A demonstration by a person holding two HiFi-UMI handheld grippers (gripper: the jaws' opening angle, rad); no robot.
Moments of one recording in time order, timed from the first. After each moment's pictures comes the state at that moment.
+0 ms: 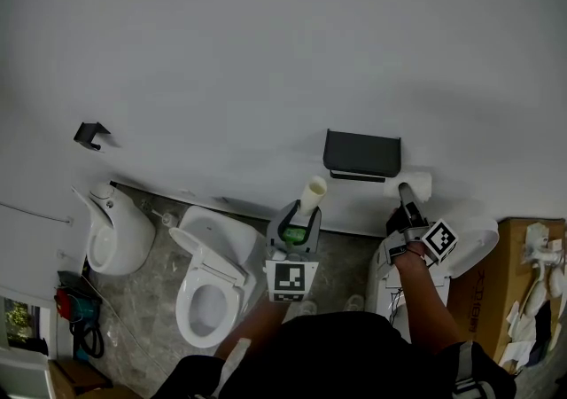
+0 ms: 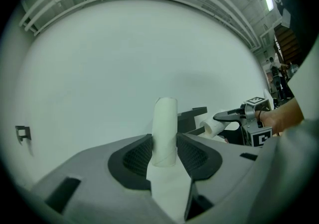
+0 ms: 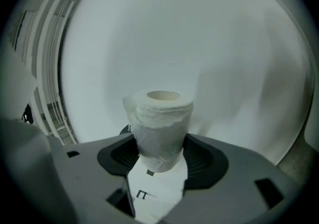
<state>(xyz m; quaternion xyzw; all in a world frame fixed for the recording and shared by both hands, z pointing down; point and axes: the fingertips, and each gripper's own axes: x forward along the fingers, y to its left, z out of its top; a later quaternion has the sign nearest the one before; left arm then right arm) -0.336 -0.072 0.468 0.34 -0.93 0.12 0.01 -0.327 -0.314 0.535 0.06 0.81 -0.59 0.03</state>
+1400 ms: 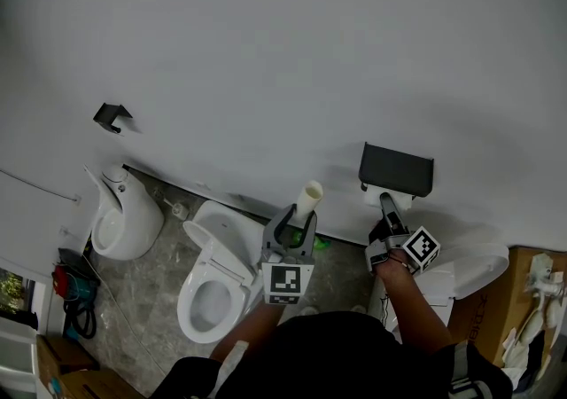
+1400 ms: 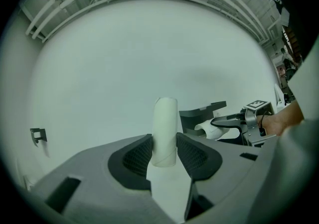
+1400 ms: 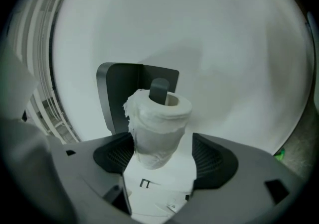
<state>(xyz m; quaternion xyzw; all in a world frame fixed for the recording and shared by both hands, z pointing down) -0.363 0.000 0.465 0.28 -0.95 0.12 0.01 -0.381 -0.209 0.550 0.10 0.79 -0.61 -0.03</state>
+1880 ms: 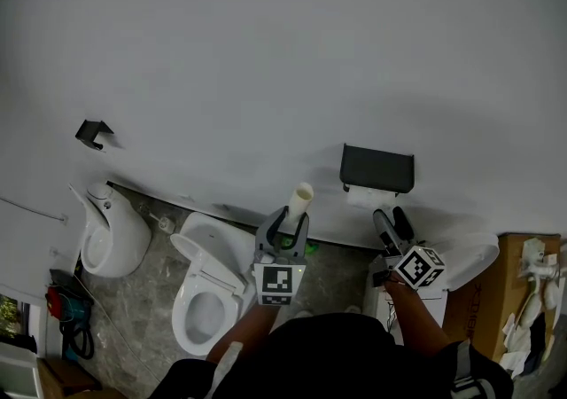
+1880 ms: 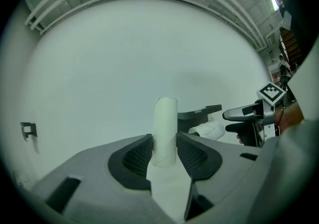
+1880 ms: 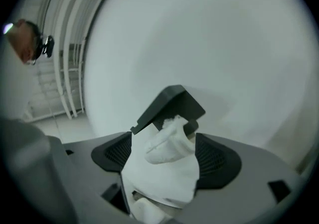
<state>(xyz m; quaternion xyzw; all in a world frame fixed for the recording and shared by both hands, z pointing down) -0.366 -0.017 0.468 0.32 -0.94 0.10 0.02 -0.328 -0.228 0.507 0.09 0.93 -0.36 -0.01</state>
